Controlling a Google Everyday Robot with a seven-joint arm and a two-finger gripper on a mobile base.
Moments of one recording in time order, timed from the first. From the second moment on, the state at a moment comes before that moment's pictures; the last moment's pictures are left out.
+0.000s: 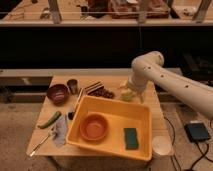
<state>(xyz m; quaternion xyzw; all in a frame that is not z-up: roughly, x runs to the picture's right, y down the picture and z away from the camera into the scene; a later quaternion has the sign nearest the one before) 0.144 0.024 0.778 -0.19 -0.17 -0.46 0.85</state>
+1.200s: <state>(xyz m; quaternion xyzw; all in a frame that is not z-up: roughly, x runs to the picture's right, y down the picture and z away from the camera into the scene) 0.137 -0.002 0.804 -0.20 -0.15 -0.43 0.87</state>
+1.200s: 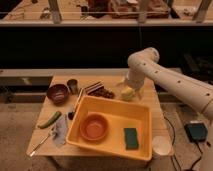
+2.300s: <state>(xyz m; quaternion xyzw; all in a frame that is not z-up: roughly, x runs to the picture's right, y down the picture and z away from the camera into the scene) 0.059 -0.016 0.844 -0.23 -0.17 -0.41 0.87</state>
